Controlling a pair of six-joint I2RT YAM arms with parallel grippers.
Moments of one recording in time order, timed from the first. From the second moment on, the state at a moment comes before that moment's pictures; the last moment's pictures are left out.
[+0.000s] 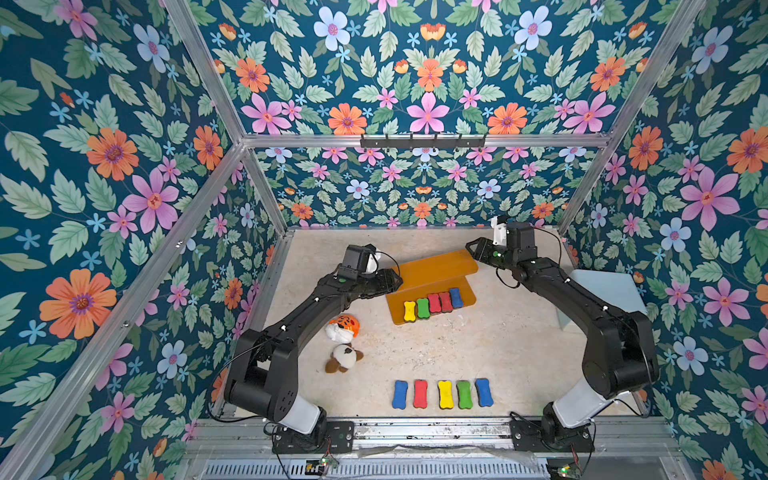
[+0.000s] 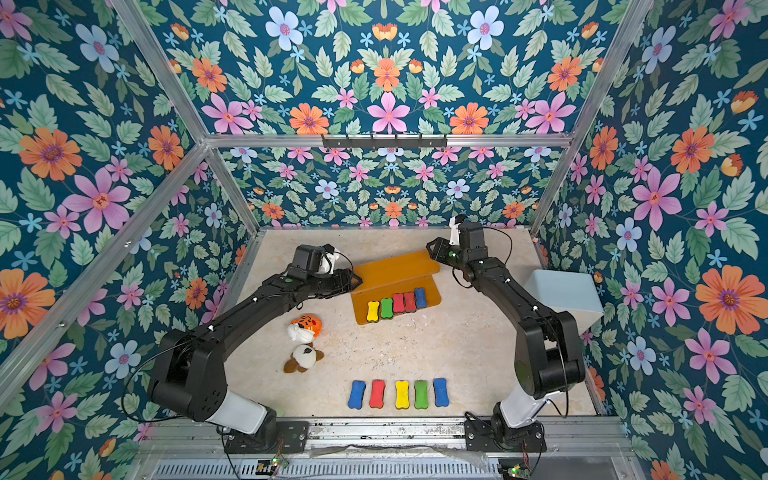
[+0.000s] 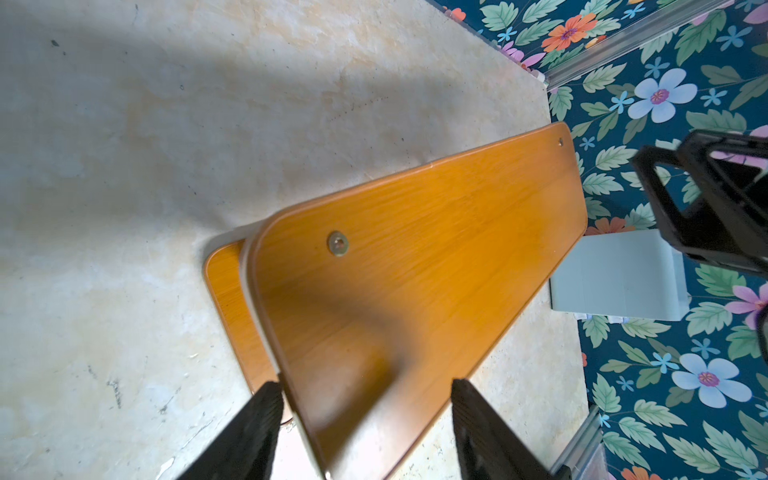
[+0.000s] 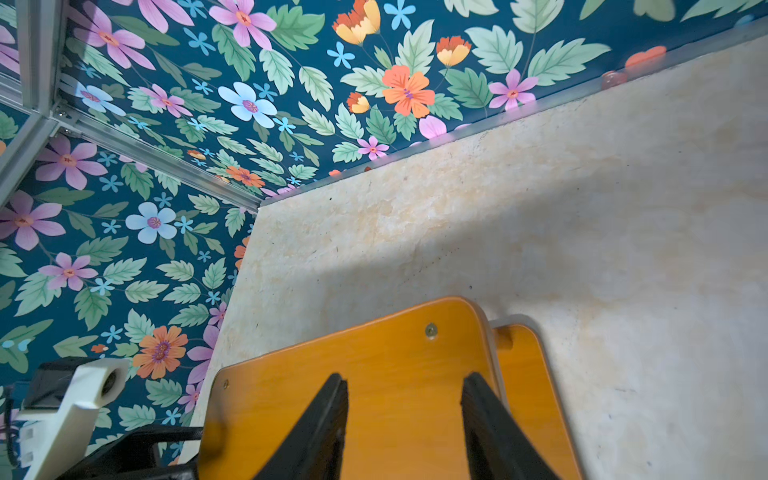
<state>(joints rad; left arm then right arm) -0.40 1.52 1.07 -0.32 0.38 -0.55 0.27 1.60 1.21 -0.12 -0.31 0.56</state>
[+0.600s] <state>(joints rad) -0.40 1.46 1.01 -0.31 0.39 -0.54 0.34 1.34 0.79 0.01 -0.29 0.67</state>
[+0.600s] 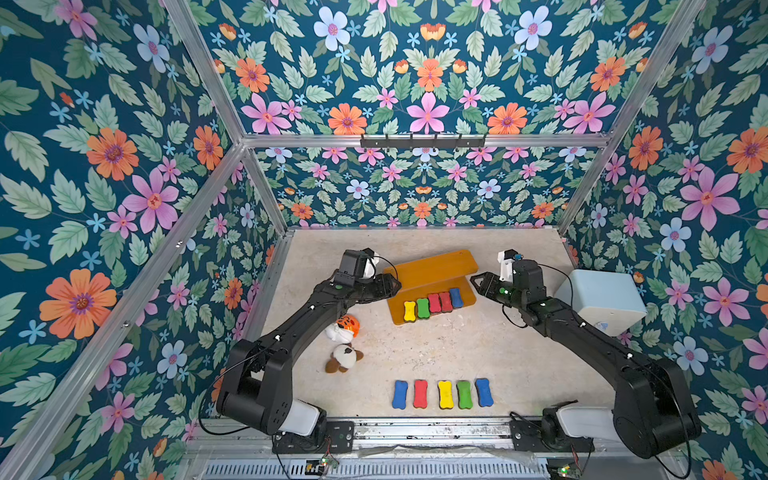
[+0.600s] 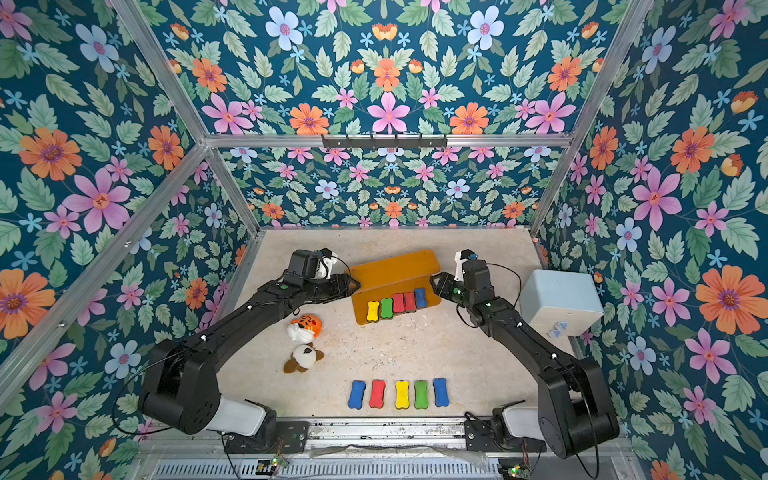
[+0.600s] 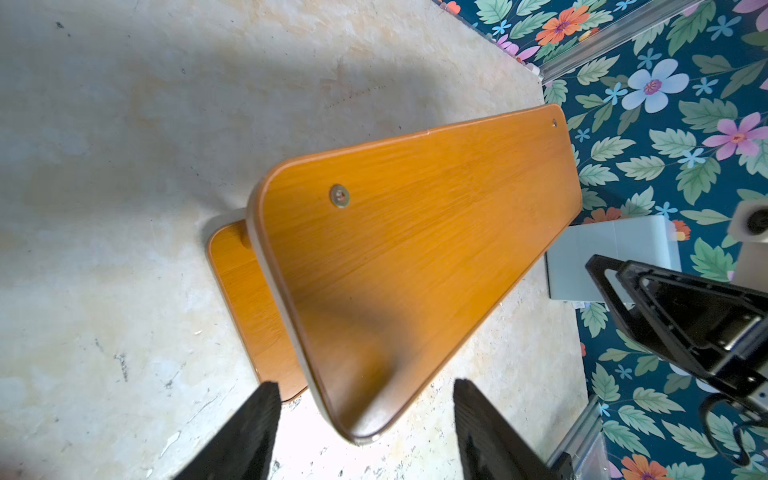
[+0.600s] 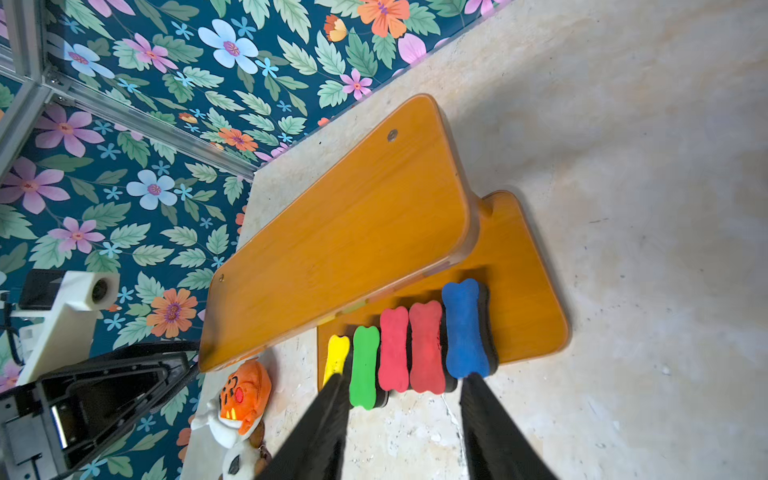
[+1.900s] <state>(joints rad) -0.39 1.54 1.03 -0.21 0.47 -0.57 0.30 1.58 0.94 0.11 -0.34 0.67</state>
